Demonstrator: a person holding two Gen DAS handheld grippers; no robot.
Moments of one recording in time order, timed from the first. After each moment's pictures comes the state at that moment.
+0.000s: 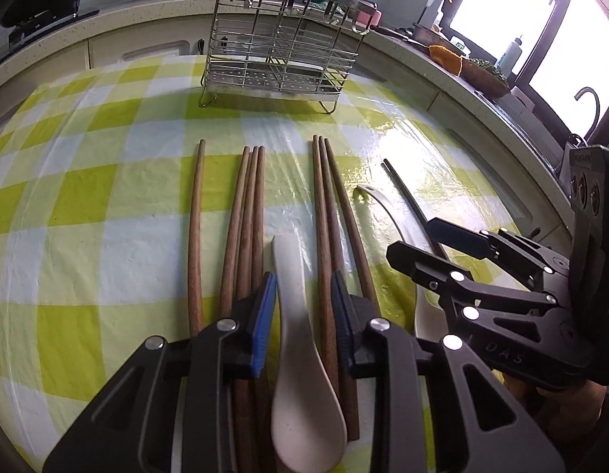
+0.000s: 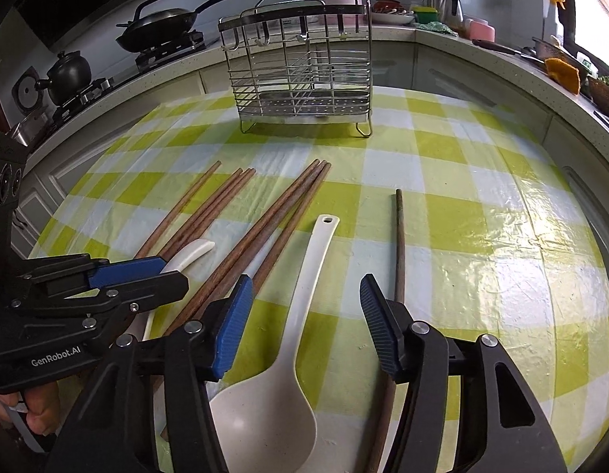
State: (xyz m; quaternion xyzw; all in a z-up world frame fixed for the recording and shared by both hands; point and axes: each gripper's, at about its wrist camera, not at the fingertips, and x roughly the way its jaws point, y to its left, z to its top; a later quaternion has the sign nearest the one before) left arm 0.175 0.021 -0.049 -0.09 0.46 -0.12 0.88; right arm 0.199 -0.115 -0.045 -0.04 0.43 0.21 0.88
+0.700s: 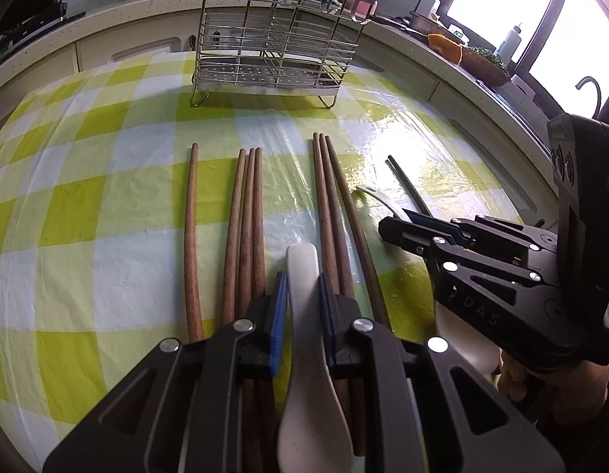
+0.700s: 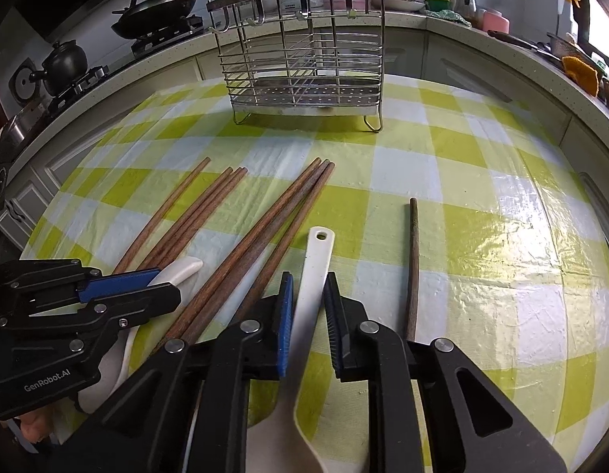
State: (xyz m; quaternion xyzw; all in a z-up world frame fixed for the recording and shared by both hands) left arm 0.191 0.020 -0.051 -0.08 0.47 -0.13 0.87; right arm 0.224 -0.106 -0.053 -0.05 0.44 0.22 0.87
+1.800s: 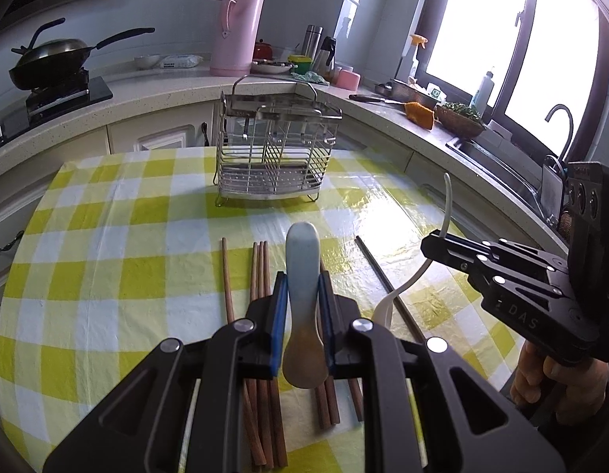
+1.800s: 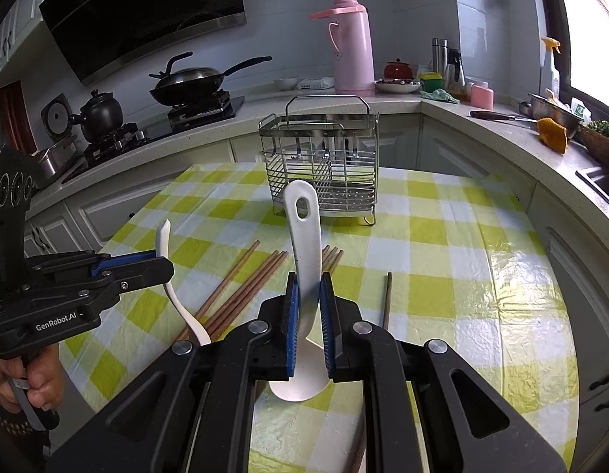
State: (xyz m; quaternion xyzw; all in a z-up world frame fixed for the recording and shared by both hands) left arm 0.134 0.034 0.056 -0.07 0.35 -0.12 0.93; right arm 0.164 -0.132 0.051 -0.02 0.33 0.24 0.91
